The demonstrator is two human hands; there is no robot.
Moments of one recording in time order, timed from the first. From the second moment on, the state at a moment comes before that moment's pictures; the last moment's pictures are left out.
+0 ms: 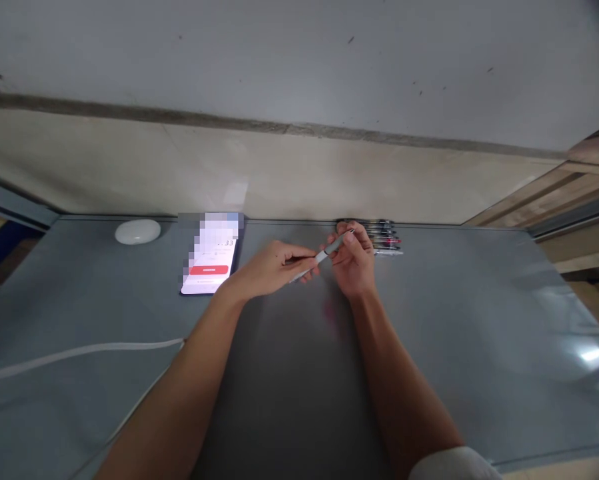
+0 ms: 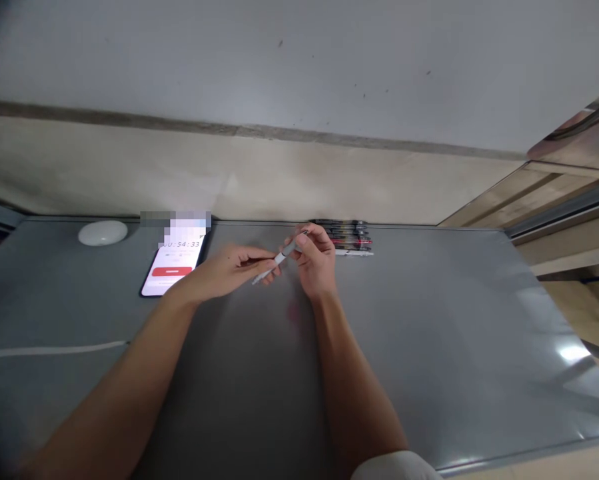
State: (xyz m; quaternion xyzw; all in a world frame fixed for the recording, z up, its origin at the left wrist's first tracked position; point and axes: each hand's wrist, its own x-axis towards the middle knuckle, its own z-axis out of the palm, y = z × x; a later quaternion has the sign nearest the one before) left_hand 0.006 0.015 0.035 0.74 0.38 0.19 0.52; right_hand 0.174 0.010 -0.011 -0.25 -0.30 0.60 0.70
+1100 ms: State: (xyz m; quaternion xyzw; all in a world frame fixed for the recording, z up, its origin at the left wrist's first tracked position) left_hand 0.008 0.009 0.038 0.73 0.32 0.15 0.58; right_hand 0.176 0.006 -0.014 -0.23 -0.30 0.61 0.69
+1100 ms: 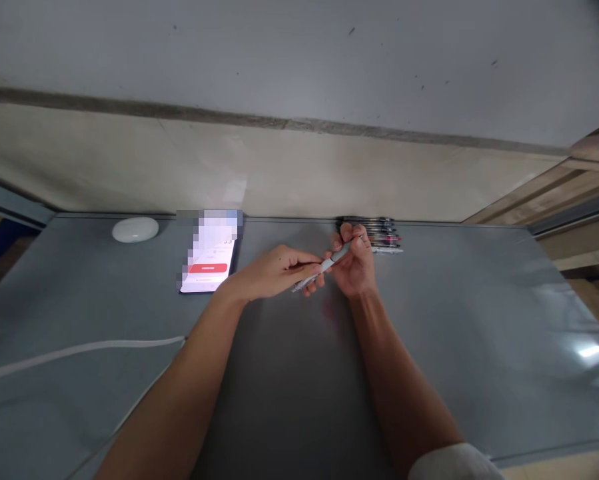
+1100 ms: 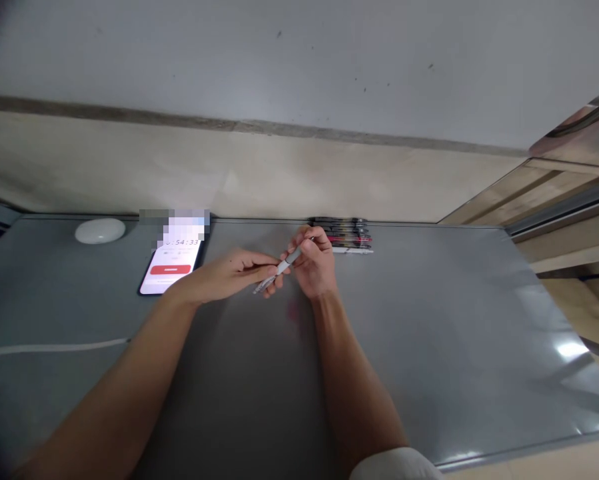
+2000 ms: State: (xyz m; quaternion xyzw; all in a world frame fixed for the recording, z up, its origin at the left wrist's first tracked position) left_hand 0.015 0.012 0.029 0.72 0.37 0.20 0.55; right_hand 0.173 0.011 -0.013 -0.28 -0.27 0.58 0.72
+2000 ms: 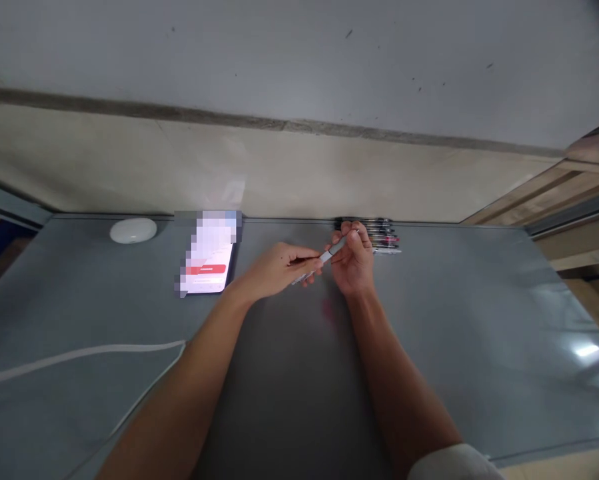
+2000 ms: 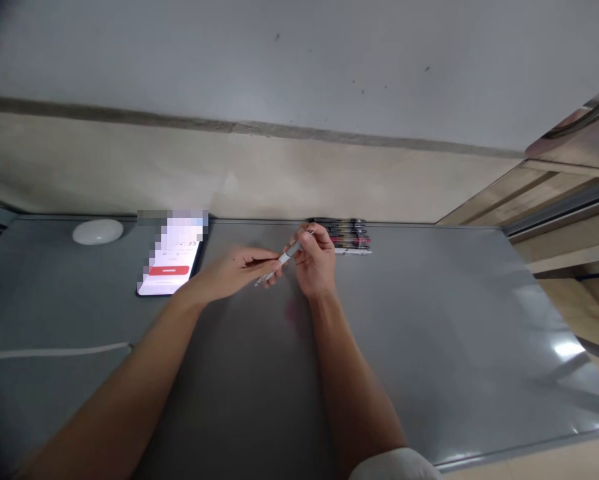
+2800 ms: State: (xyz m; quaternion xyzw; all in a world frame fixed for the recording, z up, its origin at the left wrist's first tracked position) left_hand 0.011 0.014 0.024 0.71 0.36 0.19 0.57; right_hand 0.174 0.009 -0.012 -0.21 -0.29 0.61 0.71
